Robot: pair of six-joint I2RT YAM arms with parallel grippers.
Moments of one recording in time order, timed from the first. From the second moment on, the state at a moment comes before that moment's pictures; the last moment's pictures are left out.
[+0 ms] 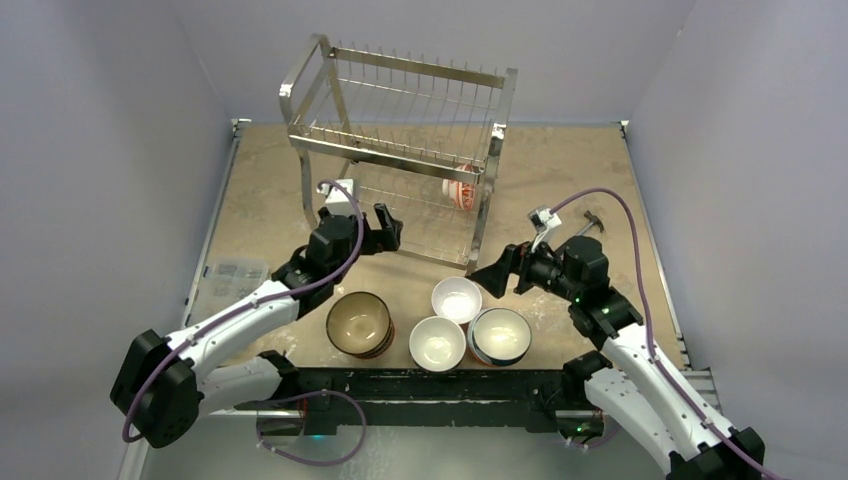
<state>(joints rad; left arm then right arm) -0.66 1.11 0.63 0.19 -0.30 -0.51 0.40 0.69 0.52 -0.18 -0.48 0.43</state>
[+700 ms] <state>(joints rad) -0.67 1.24 0.74 -0.16 0.08 -0.67 0.41 0.62 0.51 -0.20 -0.40 0.45</state>
